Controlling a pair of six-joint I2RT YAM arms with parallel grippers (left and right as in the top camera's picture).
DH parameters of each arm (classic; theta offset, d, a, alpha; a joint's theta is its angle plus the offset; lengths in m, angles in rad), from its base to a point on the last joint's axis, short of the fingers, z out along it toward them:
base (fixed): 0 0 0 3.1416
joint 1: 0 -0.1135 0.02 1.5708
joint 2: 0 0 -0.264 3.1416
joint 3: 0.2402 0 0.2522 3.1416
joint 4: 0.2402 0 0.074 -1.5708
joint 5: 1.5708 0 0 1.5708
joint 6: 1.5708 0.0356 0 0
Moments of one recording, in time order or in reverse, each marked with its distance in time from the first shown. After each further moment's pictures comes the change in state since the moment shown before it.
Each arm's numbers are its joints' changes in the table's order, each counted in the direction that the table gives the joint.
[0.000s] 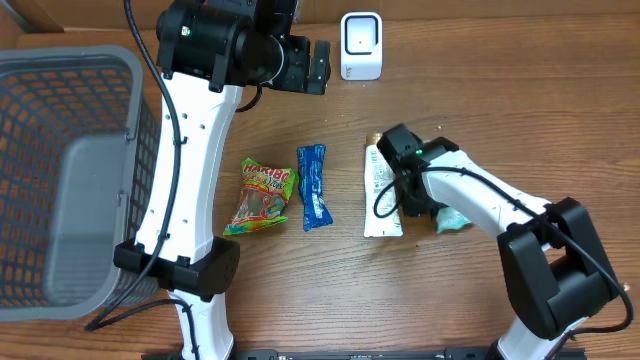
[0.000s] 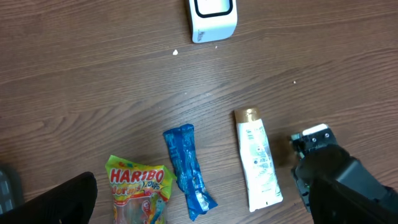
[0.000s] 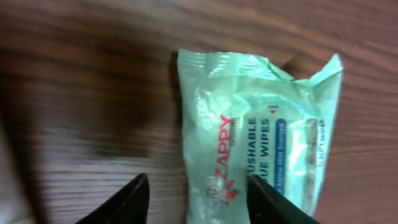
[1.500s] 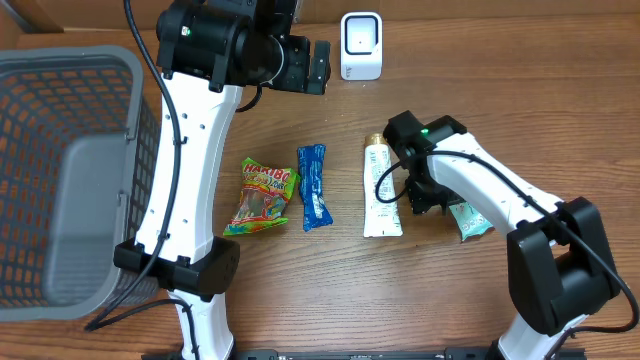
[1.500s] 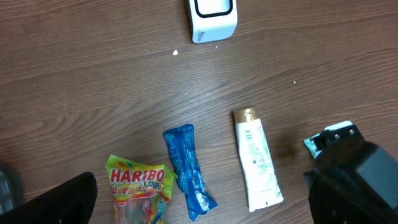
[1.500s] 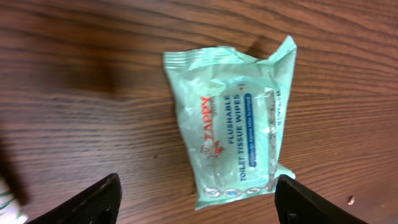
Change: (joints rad) left arm 0.000 0.000 0.000 0.000 0.000 0.000; right arm 0.039 0.010 0.151 0.271 0.018 0.037
